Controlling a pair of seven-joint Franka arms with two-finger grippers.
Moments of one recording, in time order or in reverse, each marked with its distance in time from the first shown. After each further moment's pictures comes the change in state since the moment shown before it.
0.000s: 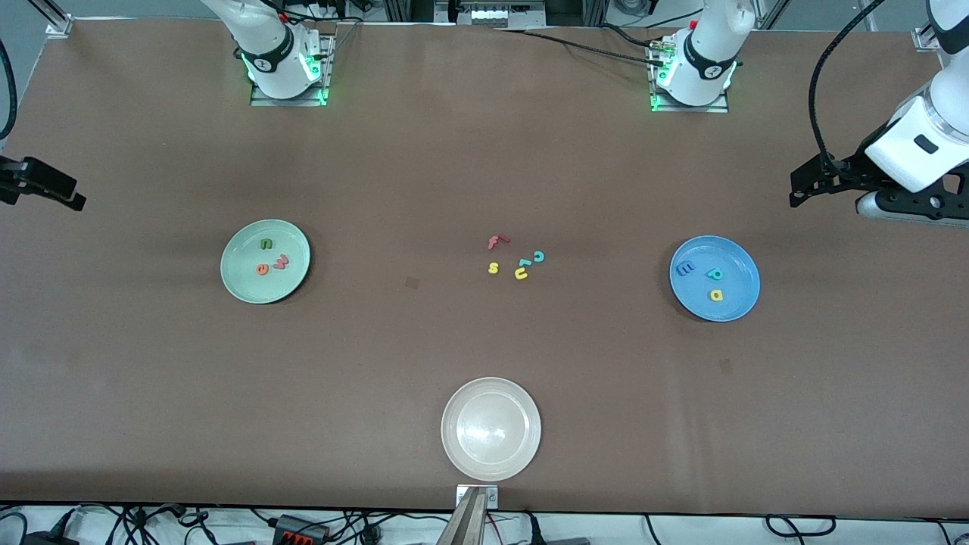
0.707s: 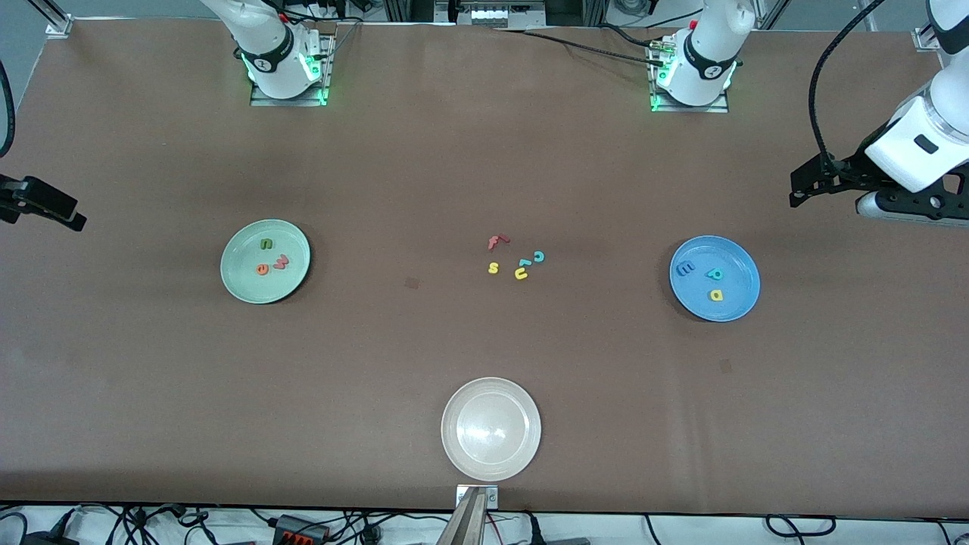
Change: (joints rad) left arm 0.000 0.000 0.000 0.000 0.000 0.000 0.000; right arm 0.016 0.075 -0.001 0.092 0.002 0.047 0.024
